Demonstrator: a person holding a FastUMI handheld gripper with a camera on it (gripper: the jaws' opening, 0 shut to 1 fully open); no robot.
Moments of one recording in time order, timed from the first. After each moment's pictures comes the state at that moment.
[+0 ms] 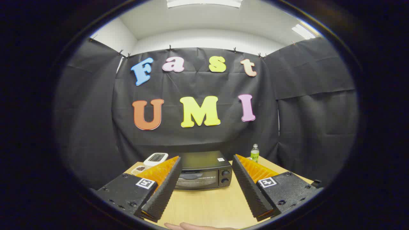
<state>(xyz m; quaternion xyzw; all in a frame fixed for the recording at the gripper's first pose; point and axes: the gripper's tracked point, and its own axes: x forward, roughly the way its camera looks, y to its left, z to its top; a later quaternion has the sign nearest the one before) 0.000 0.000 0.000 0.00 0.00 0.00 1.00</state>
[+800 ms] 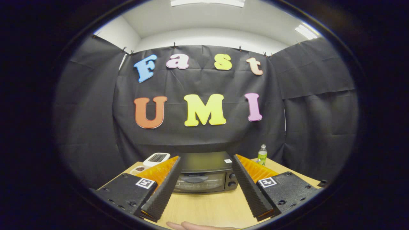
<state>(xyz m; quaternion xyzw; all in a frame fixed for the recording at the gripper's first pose) 0.064 0.018 -0.021 -0.01 -0.01 0.01 1.00</state>
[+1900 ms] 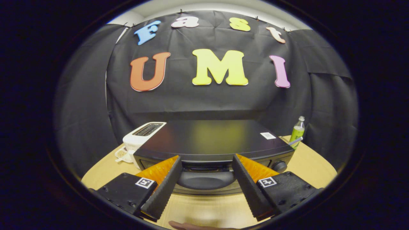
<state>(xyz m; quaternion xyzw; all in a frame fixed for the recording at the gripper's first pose) 0.251 0.061 -0.187 -0.03 0.16 0.05 0.99</state>
